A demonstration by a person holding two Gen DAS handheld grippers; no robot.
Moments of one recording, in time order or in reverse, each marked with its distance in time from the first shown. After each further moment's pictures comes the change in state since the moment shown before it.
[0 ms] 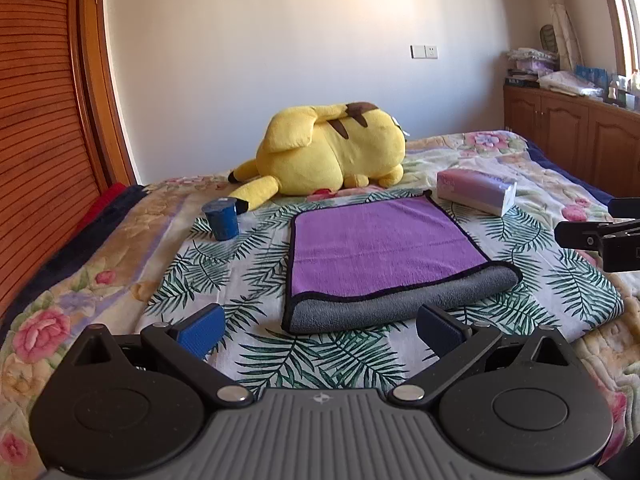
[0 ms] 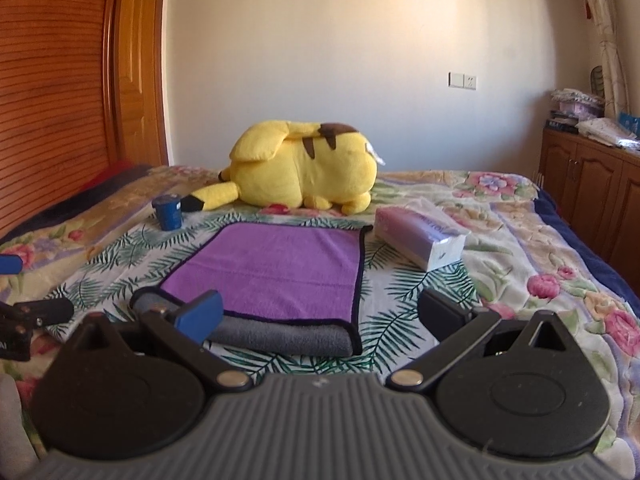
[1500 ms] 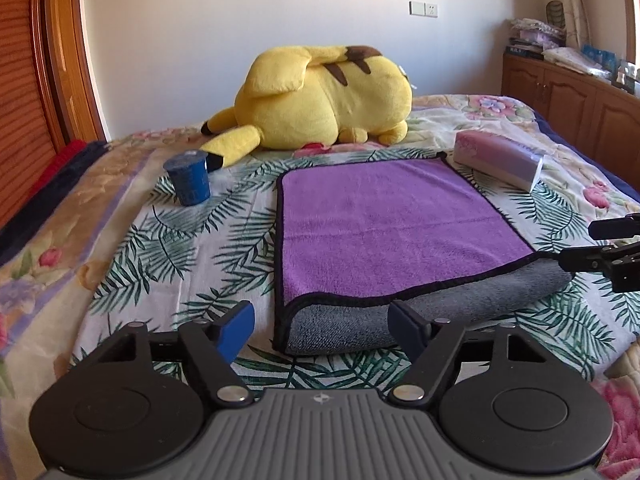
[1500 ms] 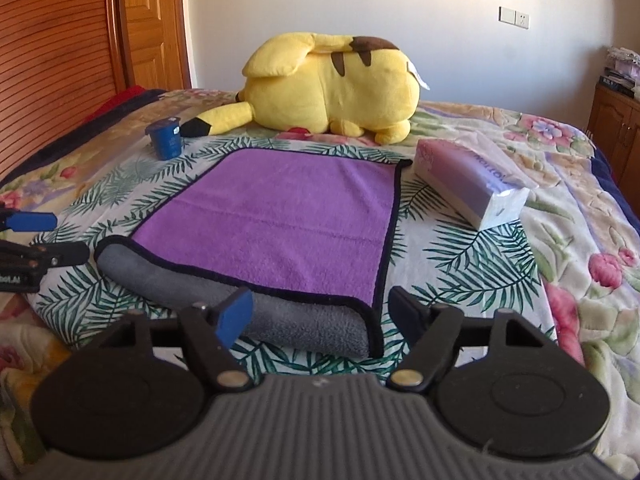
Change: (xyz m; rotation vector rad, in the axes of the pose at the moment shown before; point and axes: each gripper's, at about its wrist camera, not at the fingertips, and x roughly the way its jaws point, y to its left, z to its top) left arm 0.122 0.030 0.012 -0.029 0.141 -0.088; right arm 0.103 -0.013 0.000 -0.060 0.241 0.106
